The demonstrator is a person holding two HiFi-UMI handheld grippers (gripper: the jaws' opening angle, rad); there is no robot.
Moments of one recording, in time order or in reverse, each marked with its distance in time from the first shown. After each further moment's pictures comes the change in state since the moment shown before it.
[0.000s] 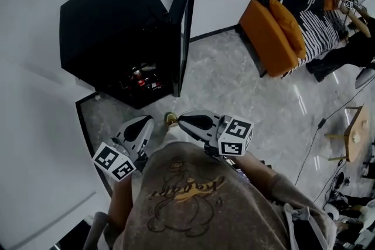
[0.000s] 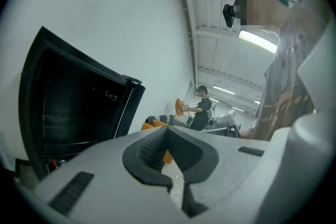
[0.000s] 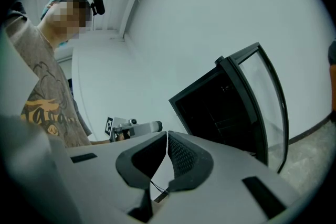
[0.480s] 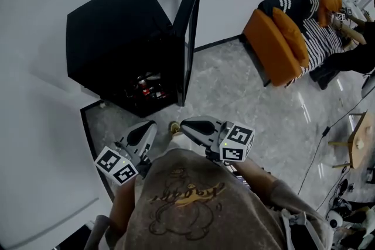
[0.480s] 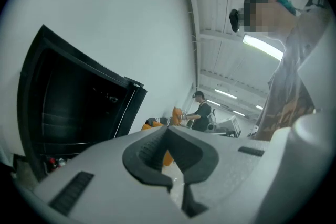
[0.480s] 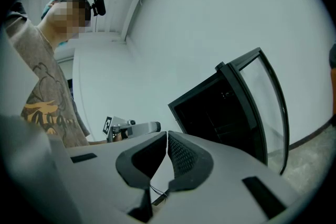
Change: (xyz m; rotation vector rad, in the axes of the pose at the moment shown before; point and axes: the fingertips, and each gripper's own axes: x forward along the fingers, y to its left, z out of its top) left arm 0.005 0.006 0.014 -0.046 -0.013 0.021; right arm 0.005 -0.007 0.013 -0.019 -0.038 0.002
